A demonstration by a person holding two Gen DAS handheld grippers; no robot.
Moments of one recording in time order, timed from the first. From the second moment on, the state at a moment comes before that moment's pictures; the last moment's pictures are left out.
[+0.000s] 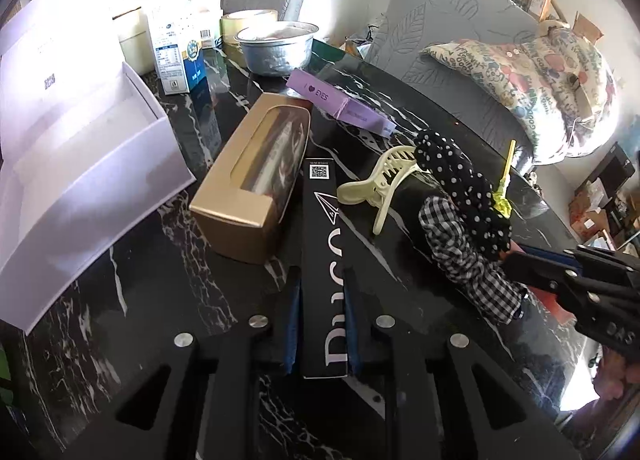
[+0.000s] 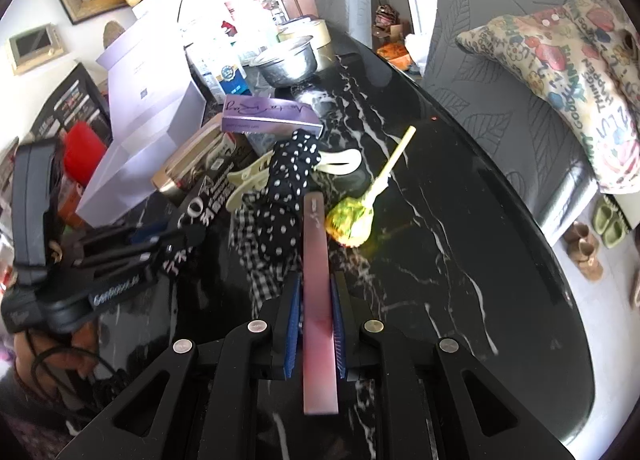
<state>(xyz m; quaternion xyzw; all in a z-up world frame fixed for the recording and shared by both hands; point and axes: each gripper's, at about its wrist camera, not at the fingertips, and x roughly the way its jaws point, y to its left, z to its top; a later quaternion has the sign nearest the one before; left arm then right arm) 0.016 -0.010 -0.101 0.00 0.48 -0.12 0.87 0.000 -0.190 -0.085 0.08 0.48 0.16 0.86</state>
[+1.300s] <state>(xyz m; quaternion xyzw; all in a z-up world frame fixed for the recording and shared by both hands) -0.069 0.031 -0.068 -0.04 0.42 -0.06 0.90 -0.060 -0.154 -0.050 0.06 0.43 0.22 0.87</state>
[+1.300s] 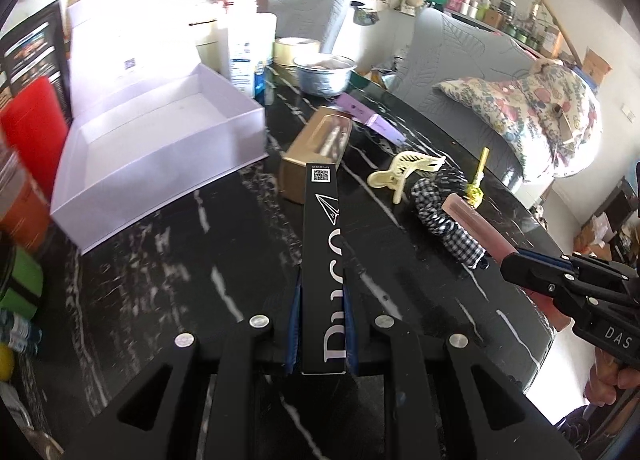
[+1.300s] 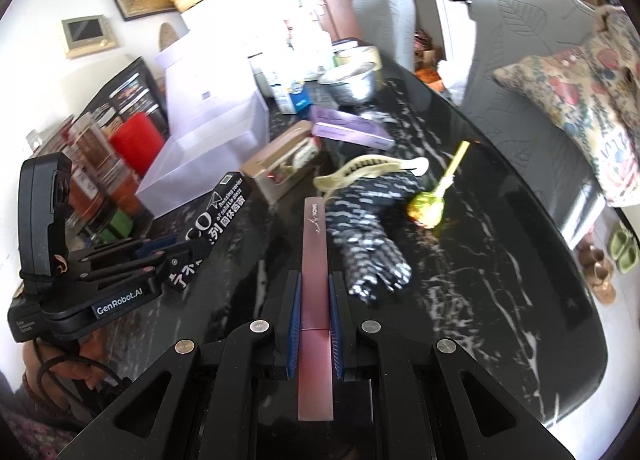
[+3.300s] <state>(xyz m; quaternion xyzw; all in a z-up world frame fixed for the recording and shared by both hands) -0.053 0.115 -0.030 -0.09 0.39 0.05 0.92 -0.010 -0.022 -0.018 -0.03 0.40 0.38 0.83</state>
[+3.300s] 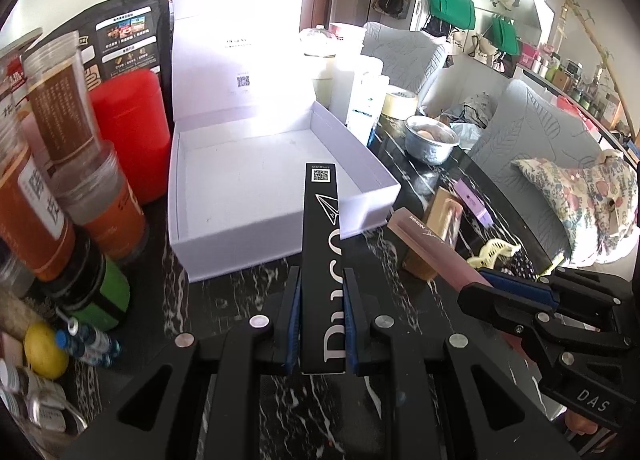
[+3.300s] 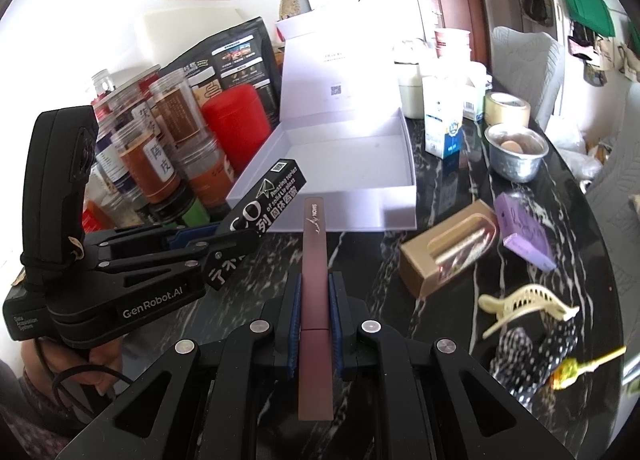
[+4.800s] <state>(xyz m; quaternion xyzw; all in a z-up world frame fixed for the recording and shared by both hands) 0.093 0.215 -0.009 -0.11 0.37 0.14 0.91 0.157 0.081 0.004 -0.03 0.39 0.39 0.84</state>
